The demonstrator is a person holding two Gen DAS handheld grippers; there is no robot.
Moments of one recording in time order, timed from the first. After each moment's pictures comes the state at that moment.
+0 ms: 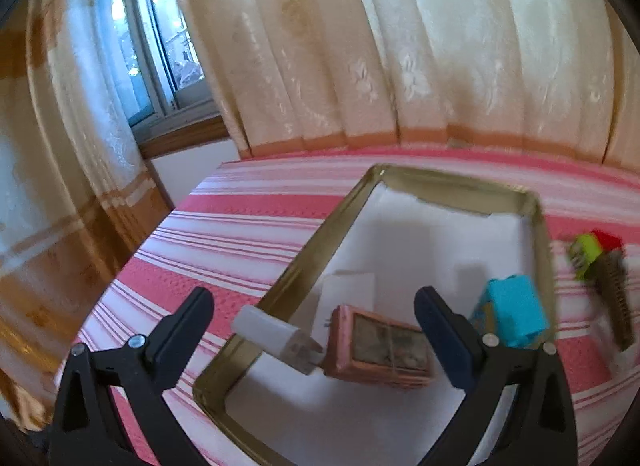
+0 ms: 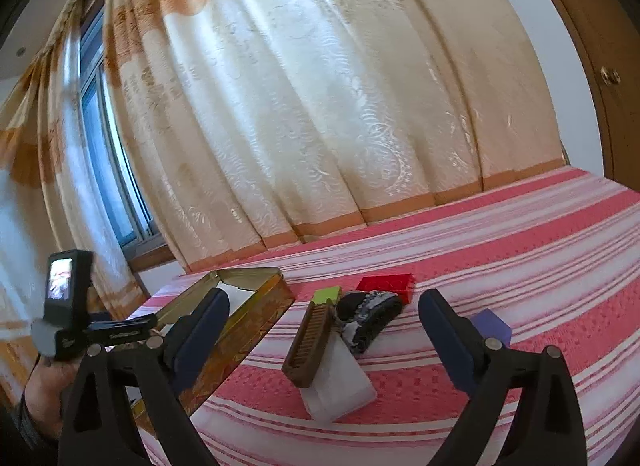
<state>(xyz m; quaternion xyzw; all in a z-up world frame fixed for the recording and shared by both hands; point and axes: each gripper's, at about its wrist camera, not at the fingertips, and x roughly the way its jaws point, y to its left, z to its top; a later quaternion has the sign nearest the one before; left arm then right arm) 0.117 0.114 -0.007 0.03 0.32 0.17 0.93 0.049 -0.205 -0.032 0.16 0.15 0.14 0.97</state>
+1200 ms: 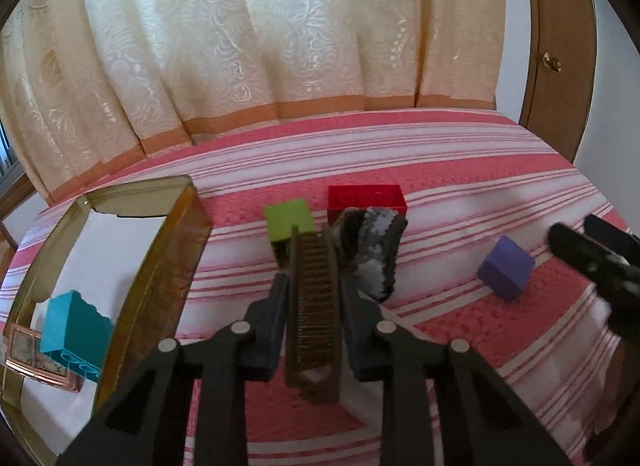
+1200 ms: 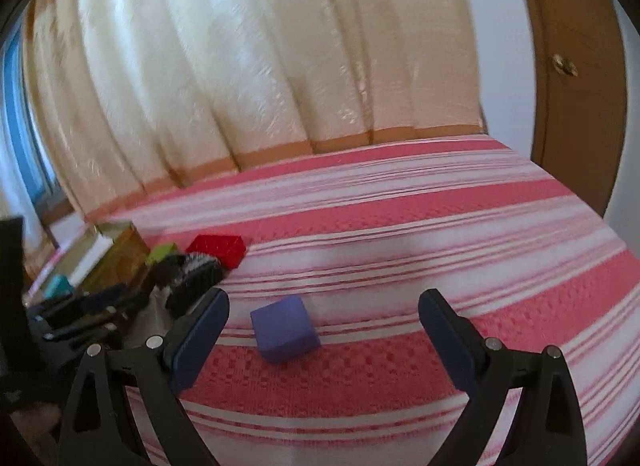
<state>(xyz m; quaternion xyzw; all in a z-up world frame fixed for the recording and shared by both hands) 0.142 -0.102 -0.044 0.07 0.36 -0.09 0.93 0.094 -0.297 -0.050 0.08 0.30 0.01 0.95</state>
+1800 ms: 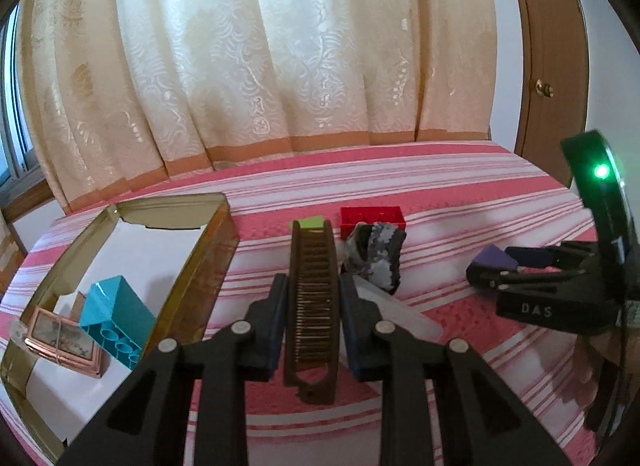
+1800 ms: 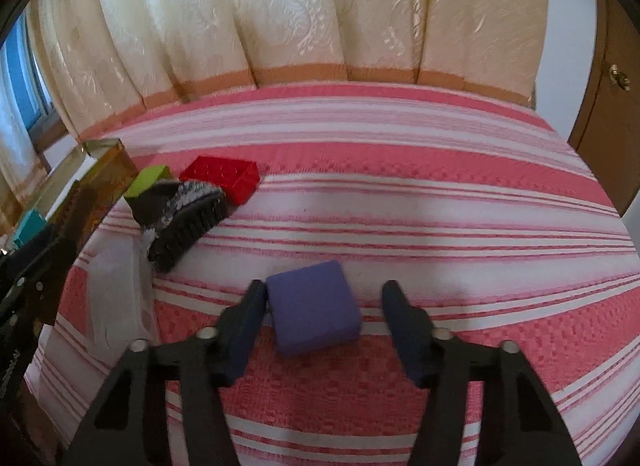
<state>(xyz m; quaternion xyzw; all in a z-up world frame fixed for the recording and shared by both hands) 0.107 -0.079 -0.029 0.05 0.29 -0.09 0.95 0.140 -0.264 -0.083 0.01 0.42 0.04 0.91</state>
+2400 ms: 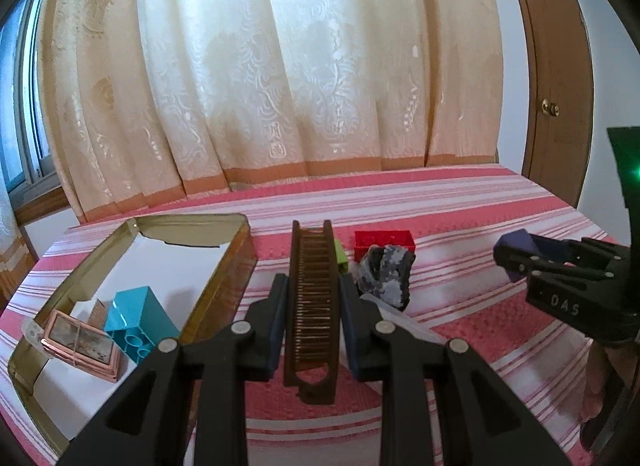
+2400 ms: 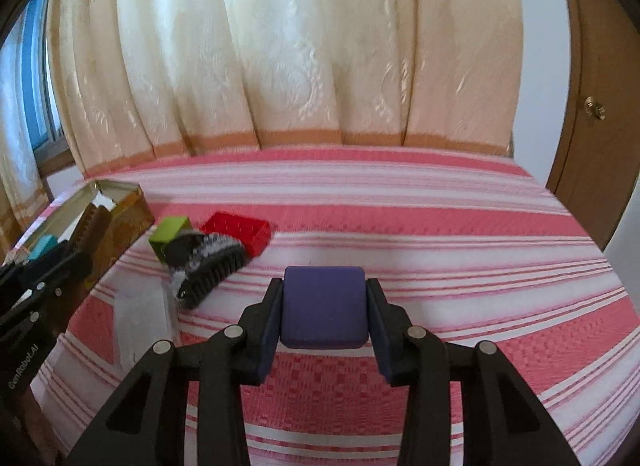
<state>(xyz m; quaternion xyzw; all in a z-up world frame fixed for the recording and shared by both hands) 0.094 -0.070 -0.021 0.05 0.24 -0.07 0.97 0.105 -0.259 -0.049 0.01 0.30 0.02 0.95</state>
